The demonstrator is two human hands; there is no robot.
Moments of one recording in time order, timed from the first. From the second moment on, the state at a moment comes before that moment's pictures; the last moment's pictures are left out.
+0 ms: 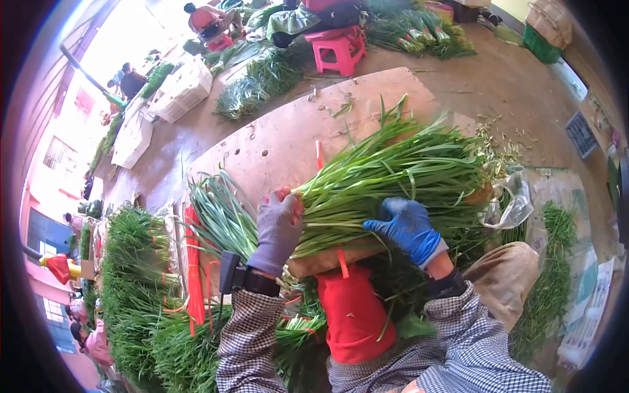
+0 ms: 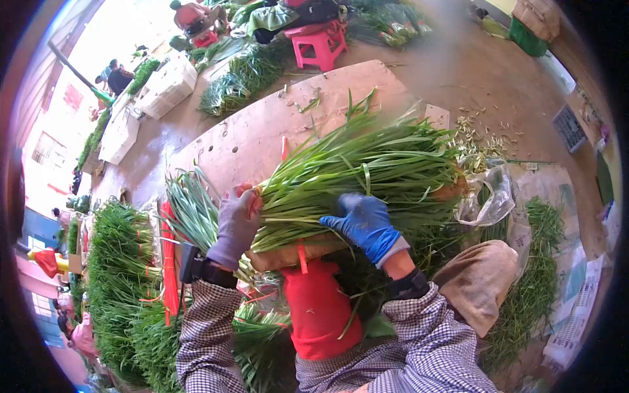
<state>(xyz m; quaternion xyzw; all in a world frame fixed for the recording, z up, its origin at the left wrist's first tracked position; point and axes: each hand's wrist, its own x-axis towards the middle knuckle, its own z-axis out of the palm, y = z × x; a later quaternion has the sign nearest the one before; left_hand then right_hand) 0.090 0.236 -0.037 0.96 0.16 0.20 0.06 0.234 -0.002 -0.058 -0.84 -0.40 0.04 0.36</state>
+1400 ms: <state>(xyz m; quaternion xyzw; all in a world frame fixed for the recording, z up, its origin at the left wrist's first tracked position) 0.076 0.189 -0.014 0.98 0.03 0.21 -0.01 0.148 -0.177 -0.103 -0.83 -0.34 0.22 0.39</state>
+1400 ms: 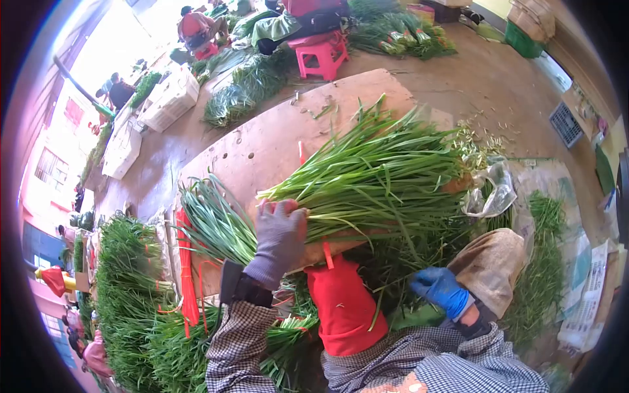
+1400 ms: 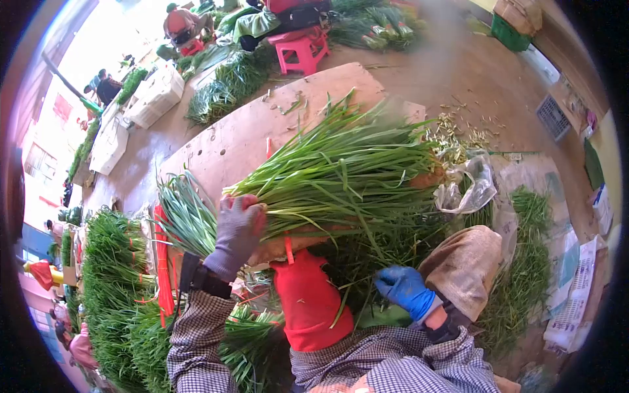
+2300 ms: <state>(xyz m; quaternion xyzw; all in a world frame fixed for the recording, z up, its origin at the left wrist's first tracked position) 0.045 0.139 0.148 0.75 0.07 0.38 0.53 0.193 -0.158 -0.107 -0.87 -0.38 0.11 0.29</state>
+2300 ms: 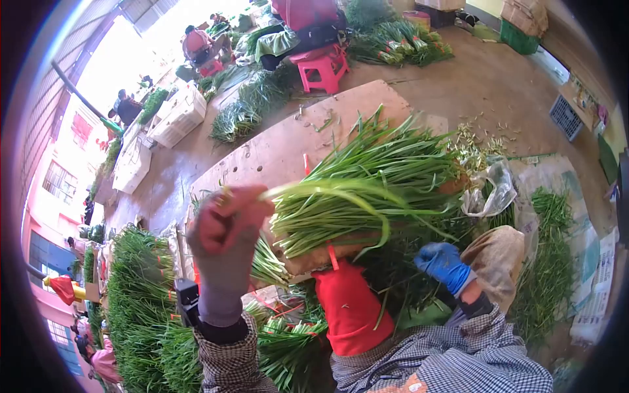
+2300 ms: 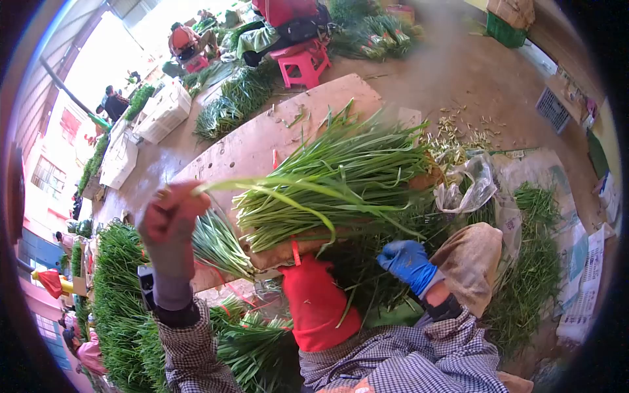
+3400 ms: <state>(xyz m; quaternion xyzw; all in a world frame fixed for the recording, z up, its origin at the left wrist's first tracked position) 0.126 0.223 -0.015 0.96 0.27 -0.01 0.13 0.156 -0.132 -0.110 -0.78 -0.36 0.27 0.42</state>
